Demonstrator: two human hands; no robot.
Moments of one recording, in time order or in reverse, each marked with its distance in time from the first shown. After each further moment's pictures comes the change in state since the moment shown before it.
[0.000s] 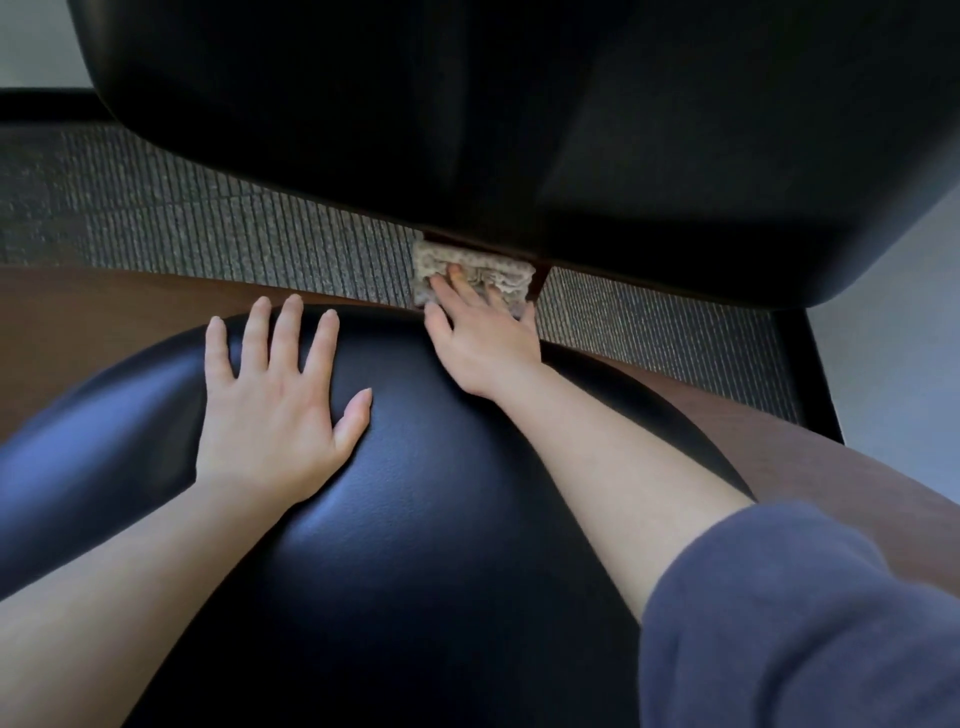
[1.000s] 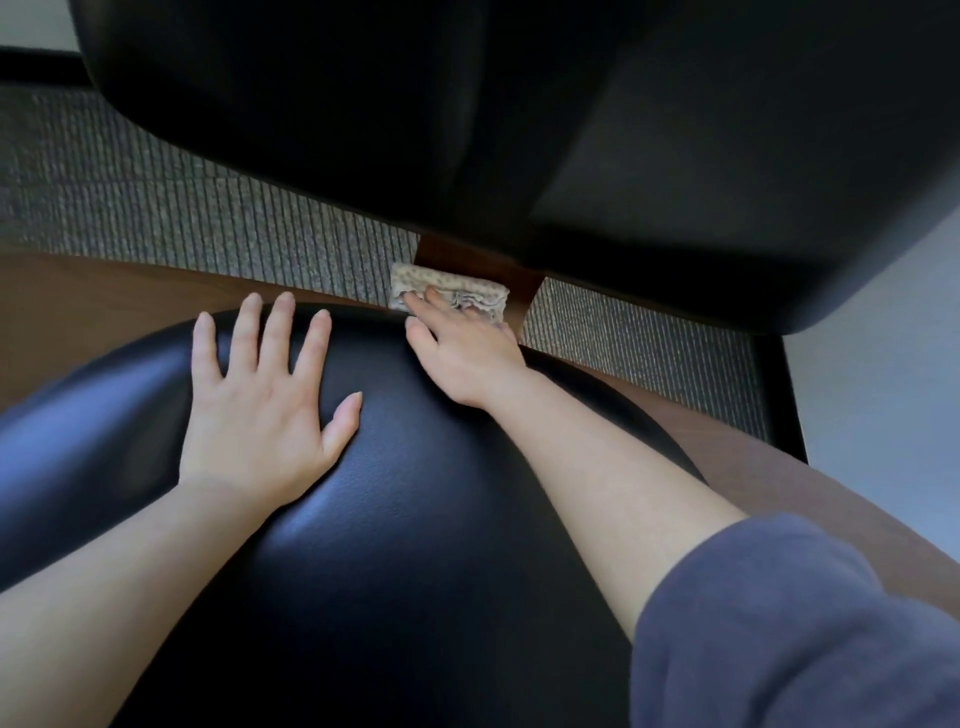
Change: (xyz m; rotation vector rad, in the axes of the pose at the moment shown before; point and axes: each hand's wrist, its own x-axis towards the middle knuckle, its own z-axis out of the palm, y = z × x) left_hand 0.000 0.000 -0.002 -0.049 0.008 0.002; right_hand -0.001 -0.005 -0.005 0.003 -0.118 -0.067
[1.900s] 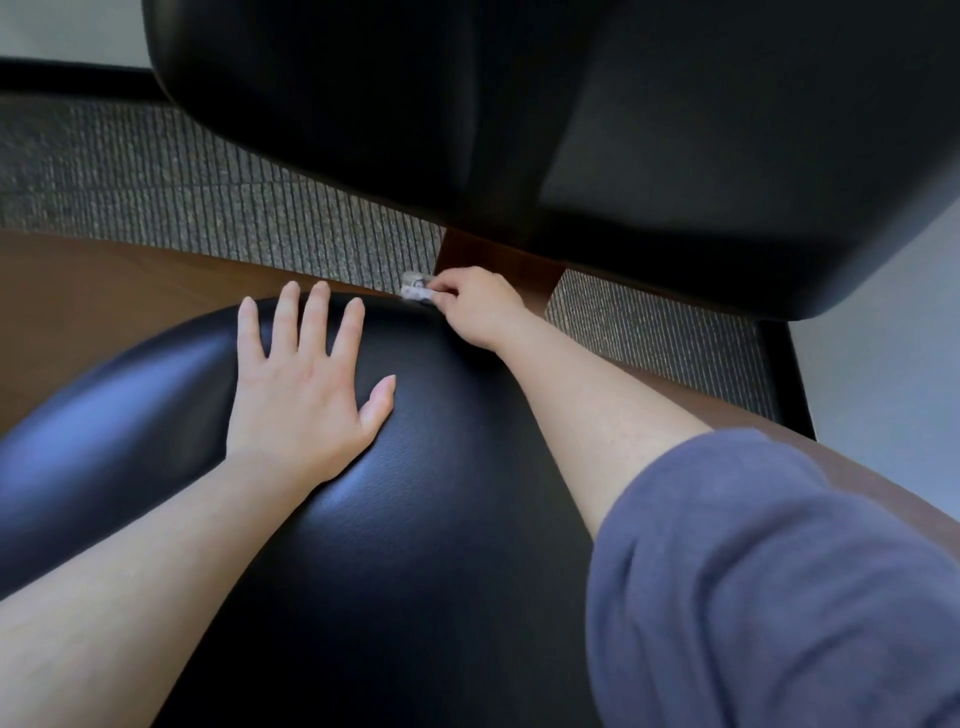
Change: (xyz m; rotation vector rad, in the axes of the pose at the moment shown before) left_hand 0.001 -0.003 0.006 0.010 0.025 0.019; right_hand 0.030 -0.007 -0.012 0.188 0.135 0.019
